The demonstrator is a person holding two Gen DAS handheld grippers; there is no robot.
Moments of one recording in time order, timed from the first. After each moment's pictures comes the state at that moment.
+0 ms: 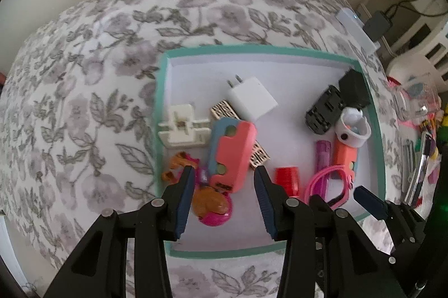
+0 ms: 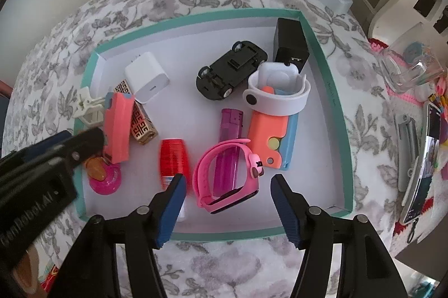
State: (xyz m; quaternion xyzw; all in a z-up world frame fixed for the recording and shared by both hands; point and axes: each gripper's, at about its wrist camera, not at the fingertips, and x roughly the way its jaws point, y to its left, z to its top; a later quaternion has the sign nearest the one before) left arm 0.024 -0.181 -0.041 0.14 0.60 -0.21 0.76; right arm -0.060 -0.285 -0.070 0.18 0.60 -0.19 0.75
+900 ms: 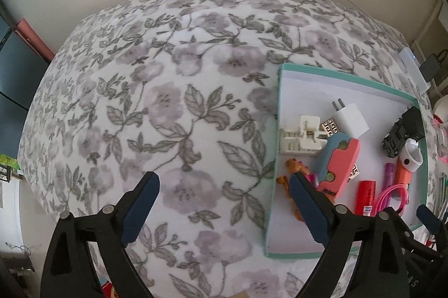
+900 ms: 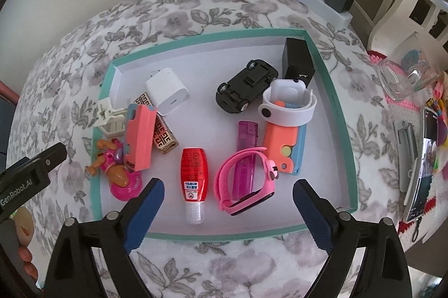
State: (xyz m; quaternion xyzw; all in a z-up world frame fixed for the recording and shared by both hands) left arm 0.049 -0.092 -0.031 0.13 0.57 -0.09 0.81; right arm -0.064 -0.267 -0.053 0.18 0.57 -0.20 0.78
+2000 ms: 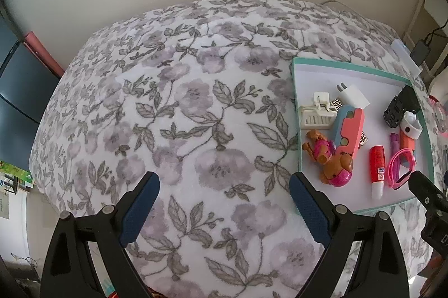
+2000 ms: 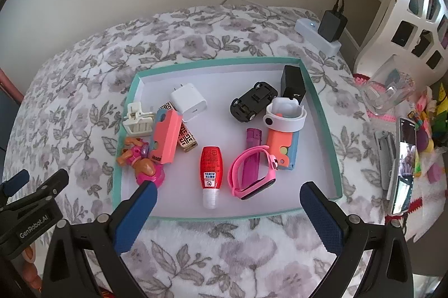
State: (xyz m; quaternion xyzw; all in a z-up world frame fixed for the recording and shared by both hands) left arm 0.010 -0.049 -0.010 0.15 0.53 -0.09 0.83; right arm -0.087 -0.232 -0.013 0.15 0.52 -0.21 0.81
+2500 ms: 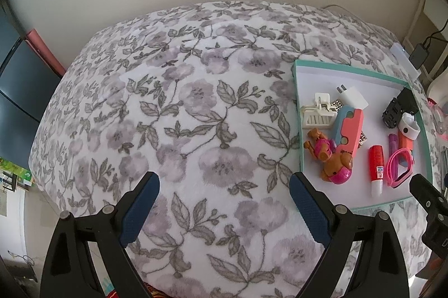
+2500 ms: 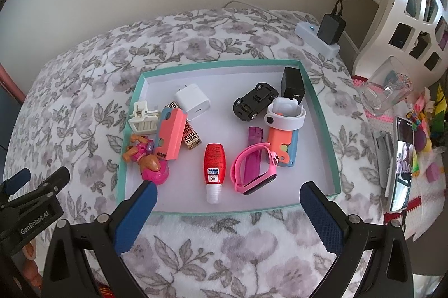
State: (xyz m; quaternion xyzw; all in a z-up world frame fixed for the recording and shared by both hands) left arm 0.005 -0.043 -0.007 0.14 0.53 -0.09 0.83; right arm -0.093 -0.226 -0.007 0.14 0.52 -0.21 0.82
